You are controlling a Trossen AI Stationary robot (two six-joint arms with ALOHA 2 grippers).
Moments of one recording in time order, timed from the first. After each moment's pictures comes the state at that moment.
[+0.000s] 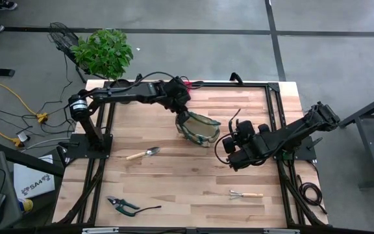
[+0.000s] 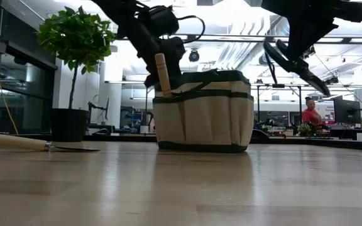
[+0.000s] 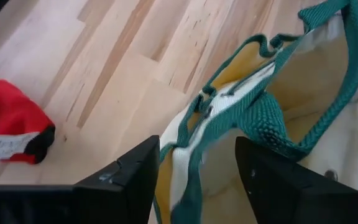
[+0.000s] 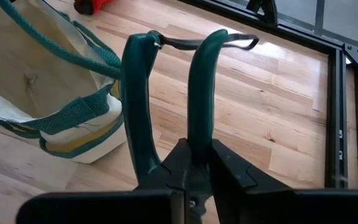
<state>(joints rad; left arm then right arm) 0.37 1.73 1.36 -0.50 0.20 -0.14 0.41 1.51 1.28 -1.50 0.75 1.68</state>
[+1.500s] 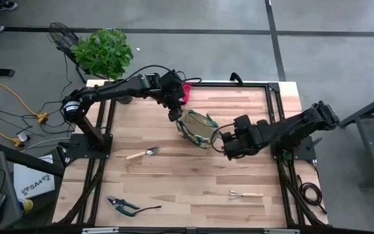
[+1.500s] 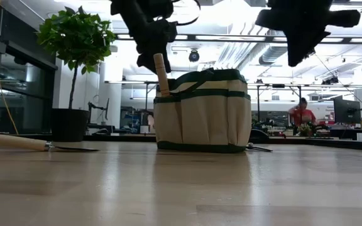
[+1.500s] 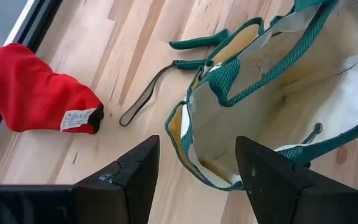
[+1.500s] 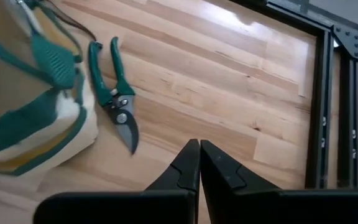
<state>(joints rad) 0.38 1.66 1.49 -0.80 0.11 0.00 0.27 1.51 1.28 -1.49 0.64 1.56</state>
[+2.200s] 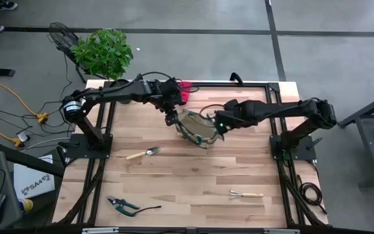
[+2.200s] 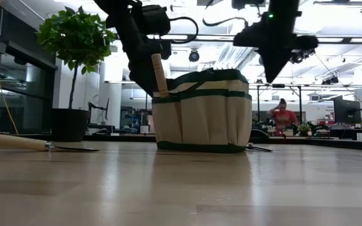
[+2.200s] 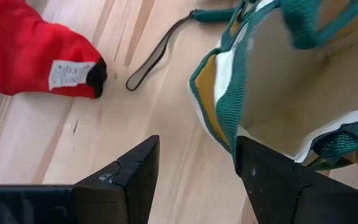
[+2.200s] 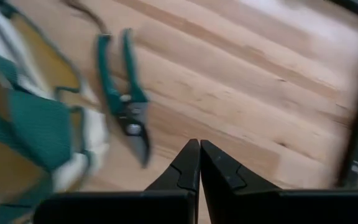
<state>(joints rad) 0.38 1.66 1.34 -0.75 0.07 0.02 -0.07 1.51 1.27 -1.21 0.41 1.08</state>
